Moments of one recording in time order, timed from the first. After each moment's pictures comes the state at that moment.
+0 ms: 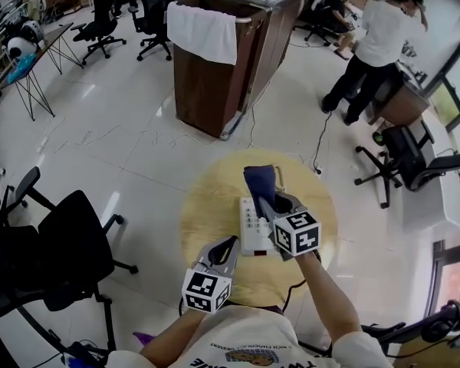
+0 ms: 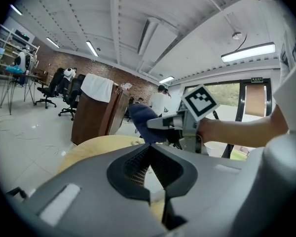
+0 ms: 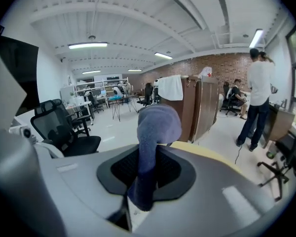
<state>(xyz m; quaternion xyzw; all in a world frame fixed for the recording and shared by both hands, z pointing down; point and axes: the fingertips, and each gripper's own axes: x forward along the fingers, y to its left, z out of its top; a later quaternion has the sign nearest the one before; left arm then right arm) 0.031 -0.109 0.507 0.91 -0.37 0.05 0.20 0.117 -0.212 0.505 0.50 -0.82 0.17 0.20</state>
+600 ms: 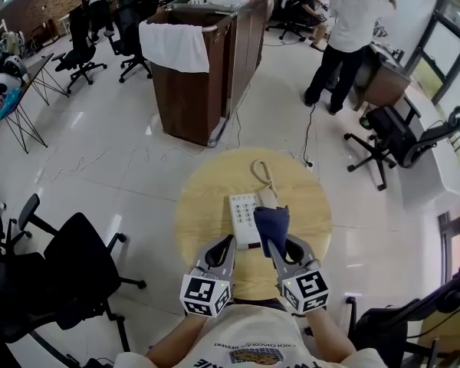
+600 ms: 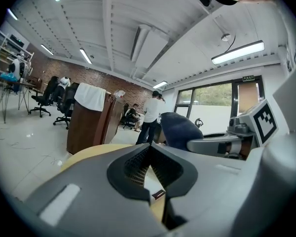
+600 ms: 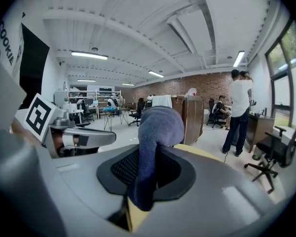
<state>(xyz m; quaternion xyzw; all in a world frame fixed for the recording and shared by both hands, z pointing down) 0.038 -0.090 0.471 0.92 -0.35 0.02 0.16 0.131 -0.061 0.464 0.57 -0.80 0.10 0.13</state>
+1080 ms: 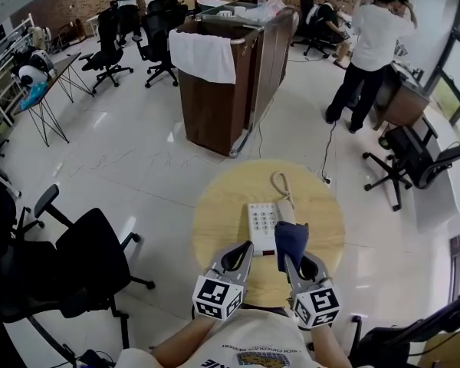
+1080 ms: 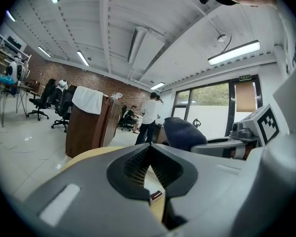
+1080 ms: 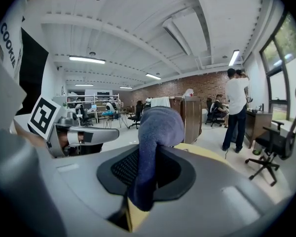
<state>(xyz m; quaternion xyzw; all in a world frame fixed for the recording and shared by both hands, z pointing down) 0.044 -0.081 0.460 0.93 -0.34 0.02 0.14 0.136 -0.039 0.464 0.59 -0.80 0.11 0.11</state>
